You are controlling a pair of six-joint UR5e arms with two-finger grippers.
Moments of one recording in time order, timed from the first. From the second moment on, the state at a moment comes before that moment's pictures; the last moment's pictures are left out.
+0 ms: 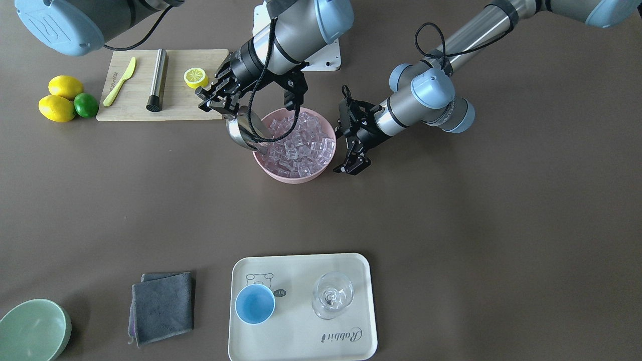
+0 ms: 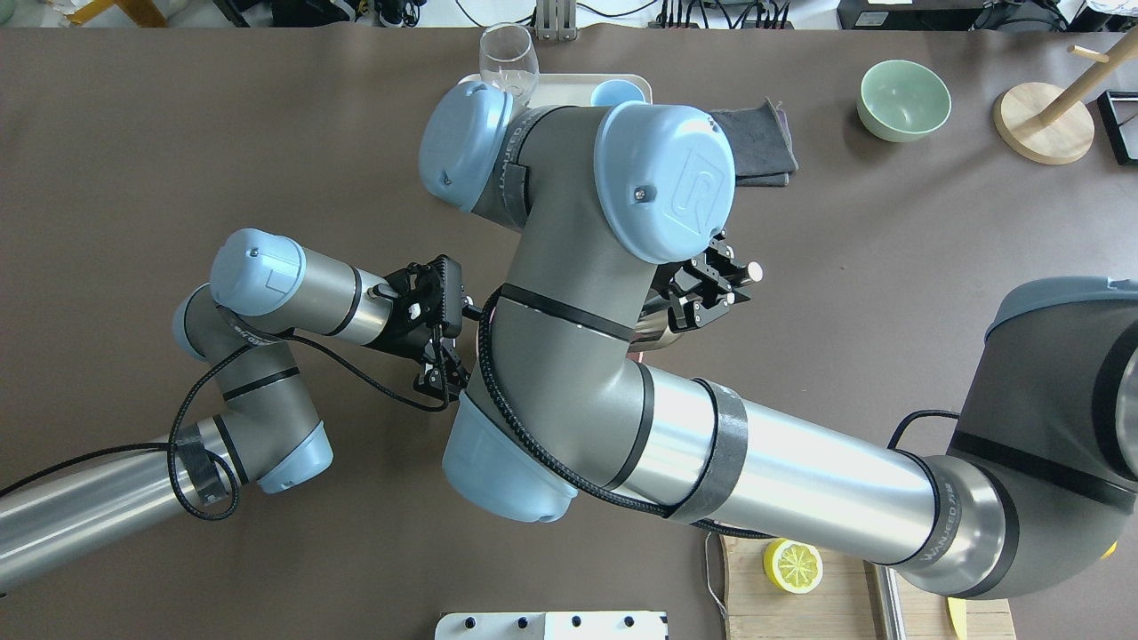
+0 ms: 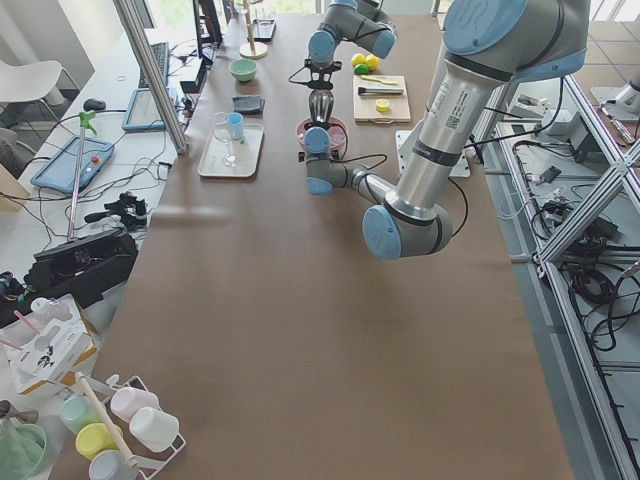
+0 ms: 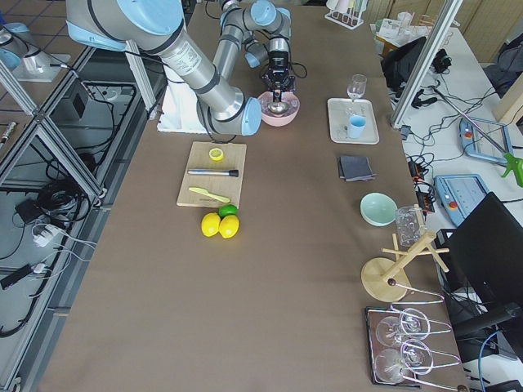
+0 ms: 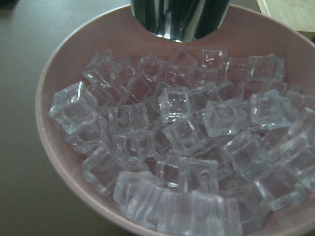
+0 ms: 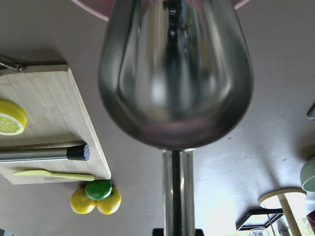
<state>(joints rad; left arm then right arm) -0.57 -2.10 -1.36 -2.66 -2.10 0.02 0.49 -0.48 1.61 -2.75 1.52 -0.43</state>
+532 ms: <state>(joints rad) -0.57 -2.10 -1.36 -2.66 -2.09 0.02 0.44 -0.47 1.52 -2.71 1.48 -0.42</state>
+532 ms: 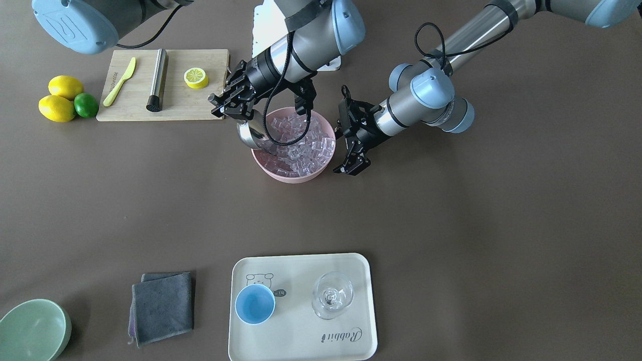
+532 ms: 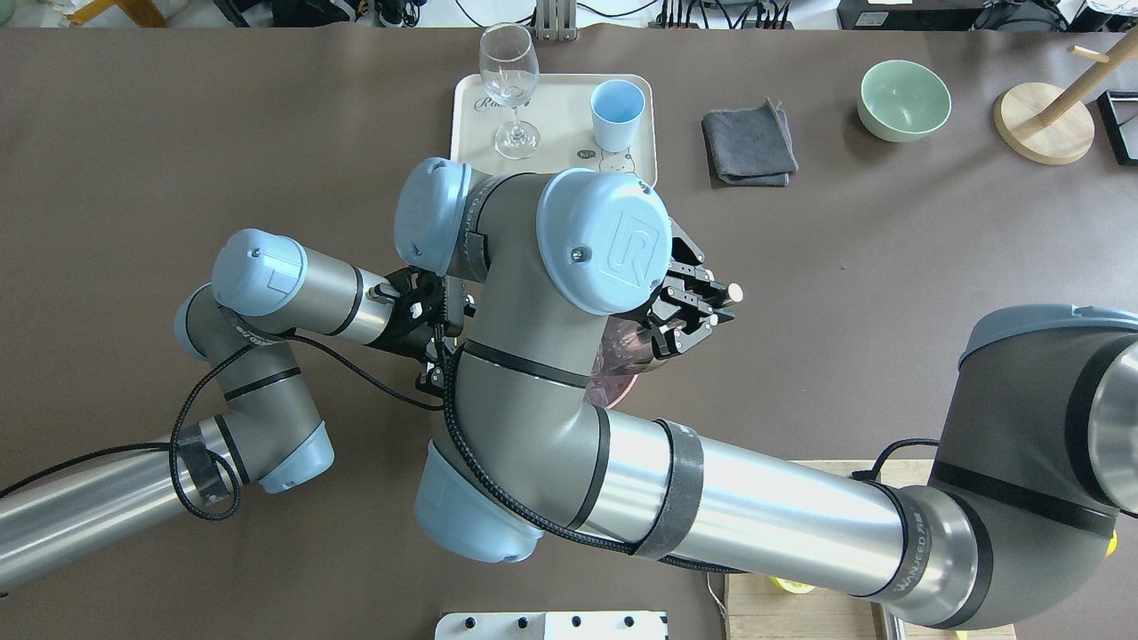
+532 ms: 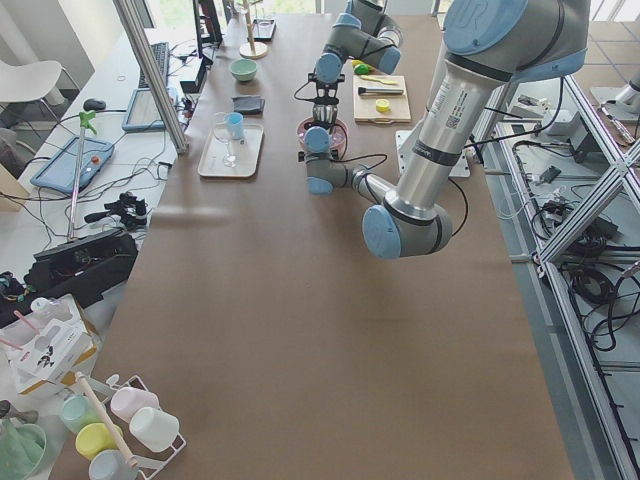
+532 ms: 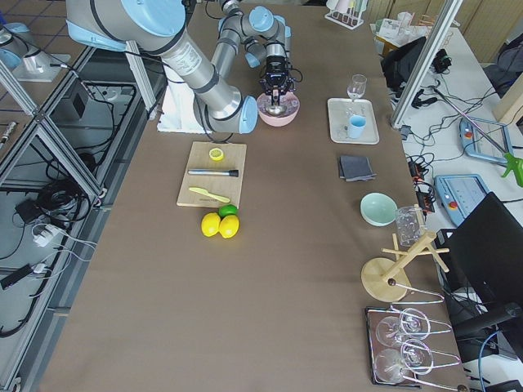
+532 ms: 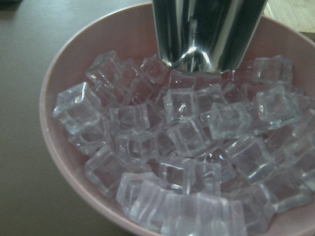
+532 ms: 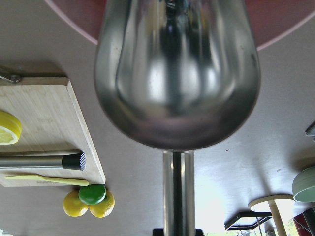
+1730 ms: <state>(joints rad) -0.57 -2.13 -1.36 -2.65 -2.09 0.02 0.42 -0.64 1.65 -2.48 1.48 -0.41</state>
